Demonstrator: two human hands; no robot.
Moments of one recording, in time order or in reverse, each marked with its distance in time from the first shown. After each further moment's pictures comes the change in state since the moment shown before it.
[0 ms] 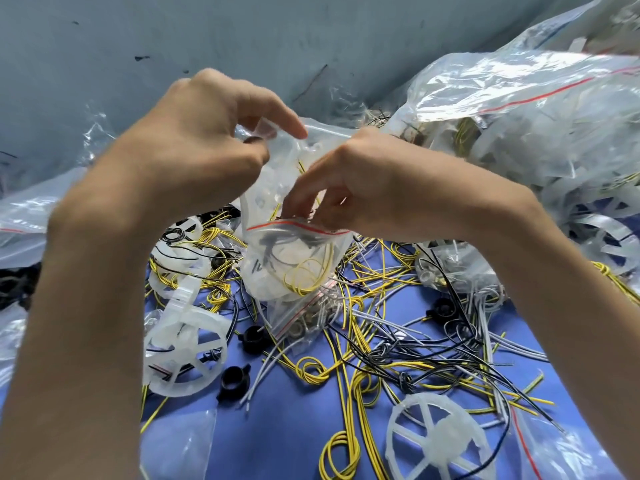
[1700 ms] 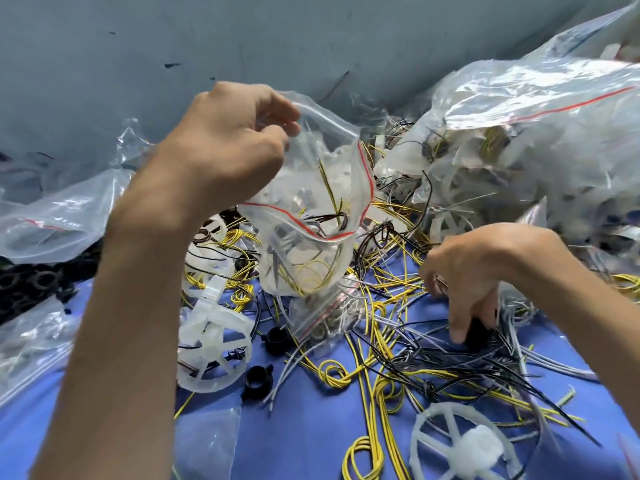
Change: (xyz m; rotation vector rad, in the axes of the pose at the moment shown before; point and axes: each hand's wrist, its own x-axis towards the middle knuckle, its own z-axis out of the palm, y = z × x) left_hand 0.004 -0.003 -0.001 -0.123 0.057 -0.189; right_hand -0.028 0.062 0.027 -0.187 -0.919 0.593
